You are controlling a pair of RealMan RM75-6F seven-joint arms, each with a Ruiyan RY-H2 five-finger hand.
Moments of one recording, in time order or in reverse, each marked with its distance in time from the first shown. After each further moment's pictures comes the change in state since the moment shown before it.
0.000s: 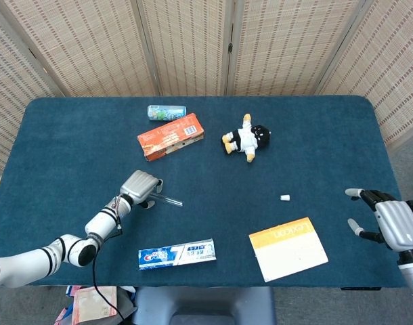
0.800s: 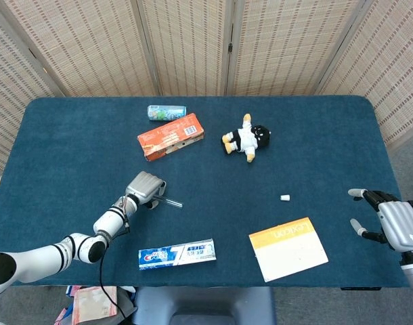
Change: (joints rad) left arm -0.063 -0.052 0.038 0.050 -0.121 -0.018 0.046; right arm -0.003 -0.002 -0.002 0.017 0.004 0.000 0.016
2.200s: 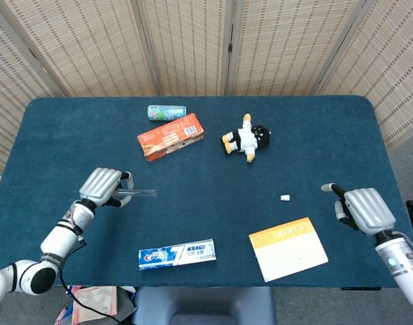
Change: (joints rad) left arm 0.226 0.408 -0.032 -0.522 0.075 0.303 -0.159; right arm 0.171 0.034 0.034 -0.081 0.086 -0.287 -0.188
